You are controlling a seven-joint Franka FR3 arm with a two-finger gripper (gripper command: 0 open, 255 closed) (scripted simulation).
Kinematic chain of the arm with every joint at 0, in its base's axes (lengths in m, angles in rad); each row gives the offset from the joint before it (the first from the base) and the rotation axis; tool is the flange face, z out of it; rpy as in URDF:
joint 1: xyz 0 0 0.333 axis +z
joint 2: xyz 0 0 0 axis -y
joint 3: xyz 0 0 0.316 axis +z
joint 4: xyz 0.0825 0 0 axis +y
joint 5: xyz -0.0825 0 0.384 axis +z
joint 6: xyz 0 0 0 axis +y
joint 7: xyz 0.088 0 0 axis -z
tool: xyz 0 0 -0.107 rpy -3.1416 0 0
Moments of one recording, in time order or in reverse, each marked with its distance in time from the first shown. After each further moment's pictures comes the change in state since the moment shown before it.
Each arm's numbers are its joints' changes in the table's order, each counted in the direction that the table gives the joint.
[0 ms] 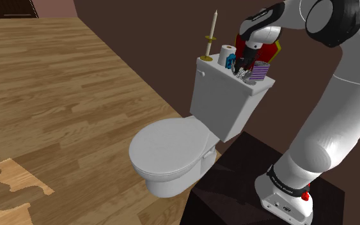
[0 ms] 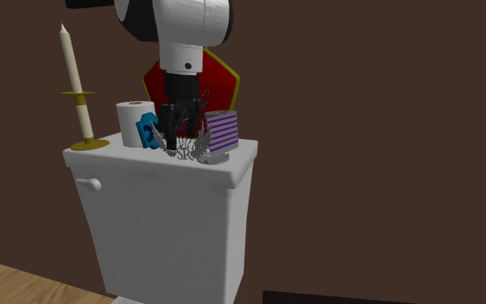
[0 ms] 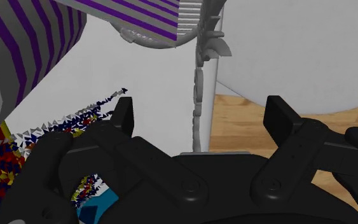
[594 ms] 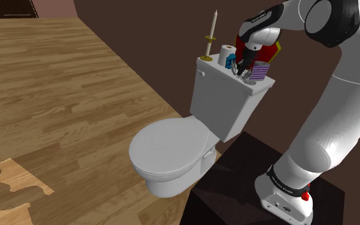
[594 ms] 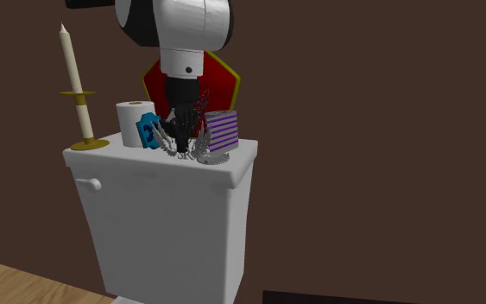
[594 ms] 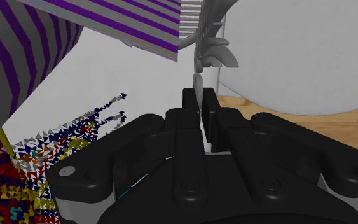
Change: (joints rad) arm -0.001 -0.006 0.001 0.013 0.006 -0.021 -0.004
